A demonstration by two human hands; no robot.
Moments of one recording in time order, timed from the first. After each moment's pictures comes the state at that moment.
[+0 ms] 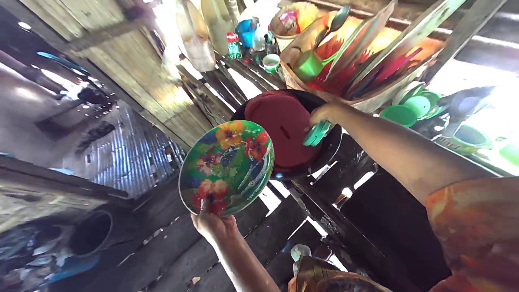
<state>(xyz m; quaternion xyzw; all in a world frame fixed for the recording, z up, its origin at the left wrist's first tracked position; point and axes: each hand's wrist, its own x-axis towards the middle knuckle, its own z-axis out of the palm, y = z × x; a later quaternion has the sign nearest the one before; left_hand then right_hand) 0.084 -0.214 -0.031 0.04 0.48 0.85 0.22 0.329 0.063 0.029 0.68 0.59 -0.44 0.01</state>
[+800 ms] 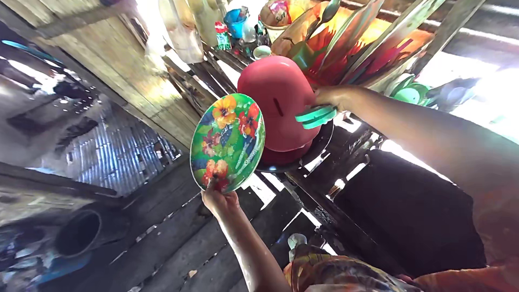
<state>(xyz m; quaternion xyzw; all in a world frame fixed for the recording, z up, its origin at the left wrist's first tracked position) 0.087 -0.176 -0.053 0.03 0.44 0.84 0.30 0.365 0.044 0.047 0.58 0.63 -0.50 -0.16</state>
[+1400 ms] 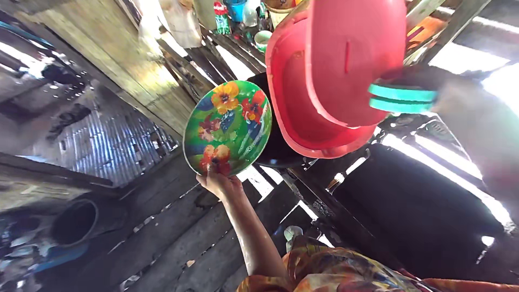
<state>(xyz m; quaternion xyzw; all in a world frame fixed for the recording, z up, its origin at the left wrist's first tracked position) 0.095 -0.158 -0.047 0.07 0.45 0.86 0.23 0.485 -0.038 0.086 0.55 0.53 -0.53 -0.35</state>
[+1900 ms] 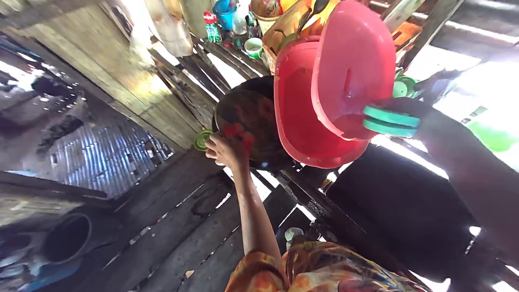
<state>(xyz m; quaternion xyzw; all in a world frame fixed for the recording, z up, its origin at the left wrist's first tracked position) 0.141 -0.122 0.001 0.37 0.82 0.41 0.11 0.511 -0.074 0.045 0.55 0.43 -0.58 -0.42</state>
